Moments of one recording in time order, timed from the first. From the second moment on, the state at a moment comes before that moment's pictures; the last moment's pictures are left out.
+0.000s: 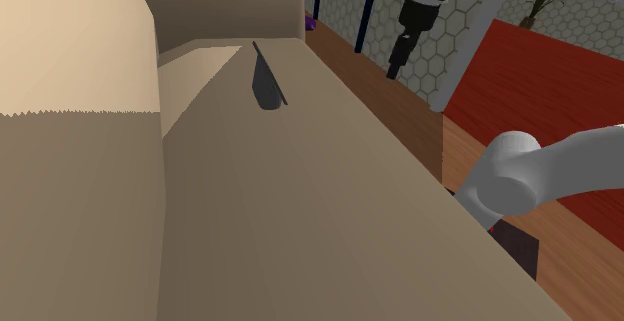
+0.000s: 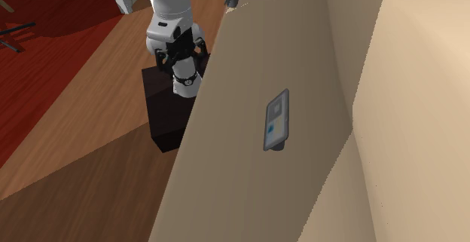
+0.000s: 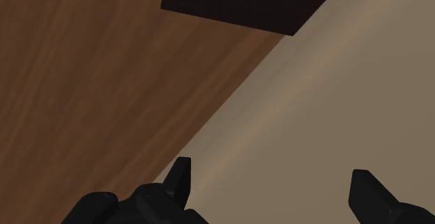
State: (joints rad) arm 0.02 -0.77 0.01 -2.33 -0.06 1.62 -0.14
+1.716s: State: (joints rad) arm 0.03 0.20 0.47 -1.32 -0.23 1.44 0.91
